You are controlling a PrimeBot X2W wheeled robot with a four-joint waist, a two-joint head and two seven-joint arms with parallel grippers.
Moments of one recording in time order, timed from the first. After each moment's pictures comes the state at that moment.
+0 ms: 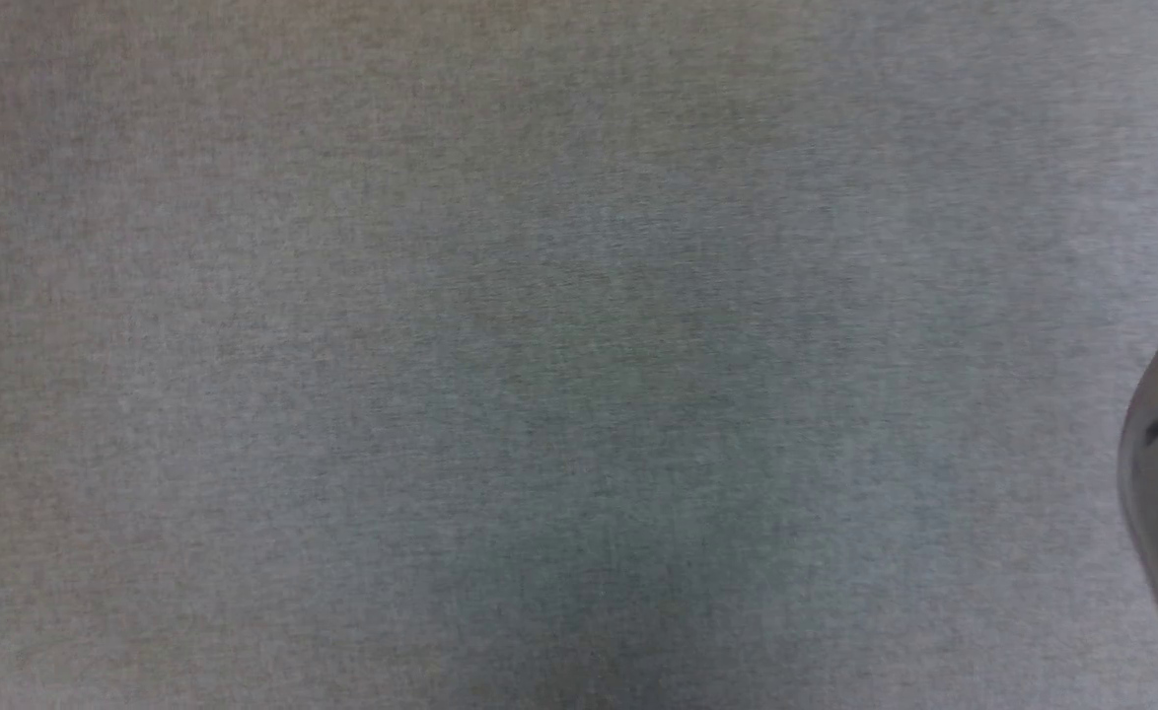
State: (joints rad) left arm -1.54 0.75 -0.59 0.25 -1.01 -0.12 -0.19; right arm -1.41 -0.05 -0.09 0.46 -0.14 0.13 0.21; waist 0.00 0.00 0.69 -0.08
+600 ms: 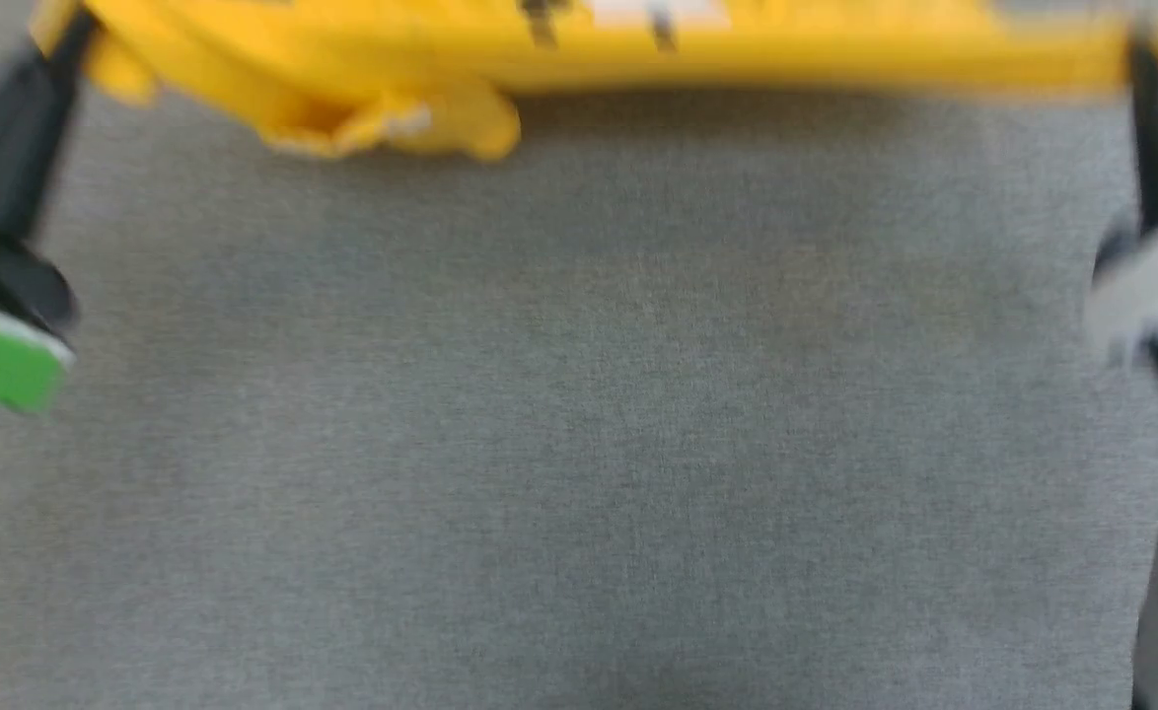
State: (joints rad) left arm -0.68 1.08 -0.61 -0.23 -1.32 -0.08 -0.25; right arm -0.48 -0.05 -0.20 -0.25 0.17 0.13 0.47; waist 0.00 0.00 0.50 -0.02
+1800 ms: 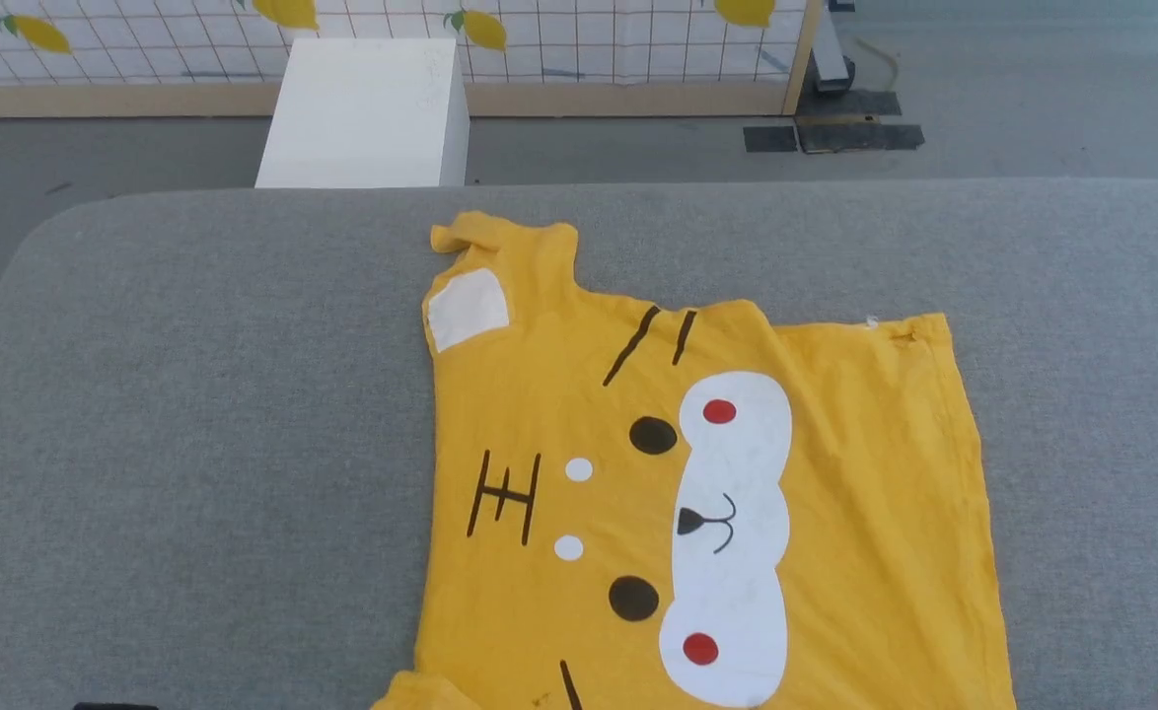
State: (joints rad) left arm 0.17 1.08 -0.80 -0.37 -1.47 -0.01 -0.07; right arm 0.44 -0.05 -0.29 -0.38 0.52 0.13 1.05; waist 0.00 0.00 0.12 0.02
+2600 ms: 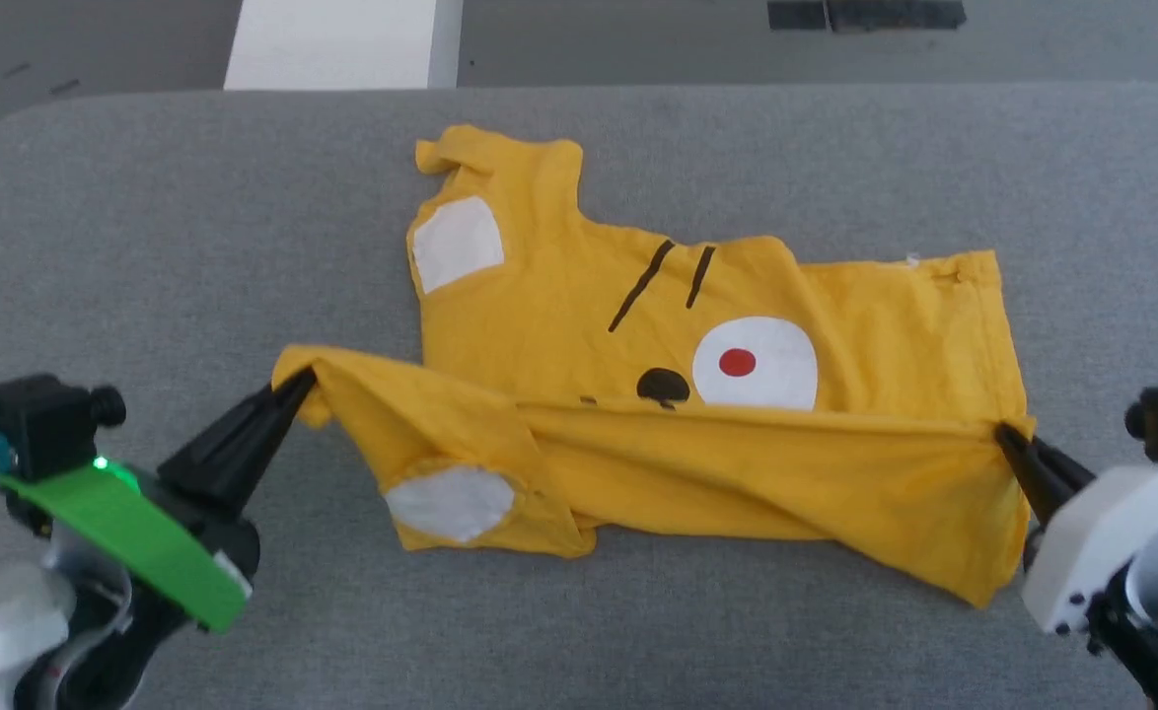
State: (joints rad) left arm -0.28 0.94 -0.65 -0.24 -1.20 -0.05 -0.15; right arm -0.01 -0.16 -0.12 -0.30 0.33 0.13 0.69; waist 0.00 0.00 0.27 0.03
